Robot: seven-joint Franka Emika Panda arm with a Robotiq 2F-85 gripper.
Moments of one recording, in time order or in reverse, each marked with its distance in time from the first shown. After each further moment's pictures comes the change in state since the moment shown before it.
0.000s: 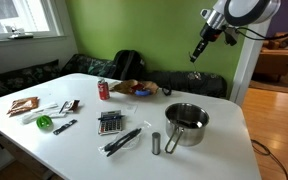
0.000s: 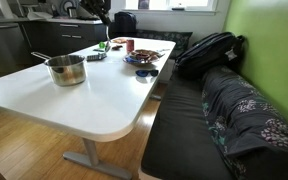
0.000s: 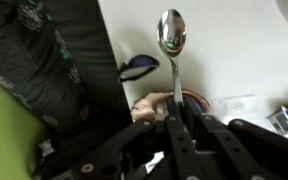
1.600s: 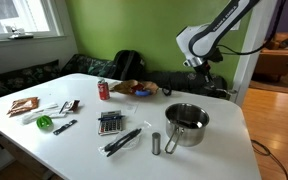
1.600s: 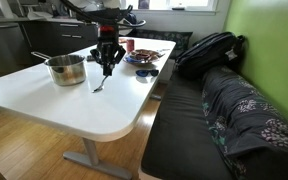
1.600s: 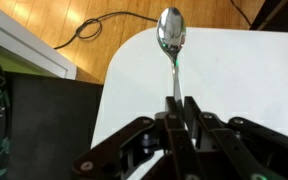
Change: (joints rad) arm 0.360 0.571 -0.357 0.552 -0.492 -0.957 0.094
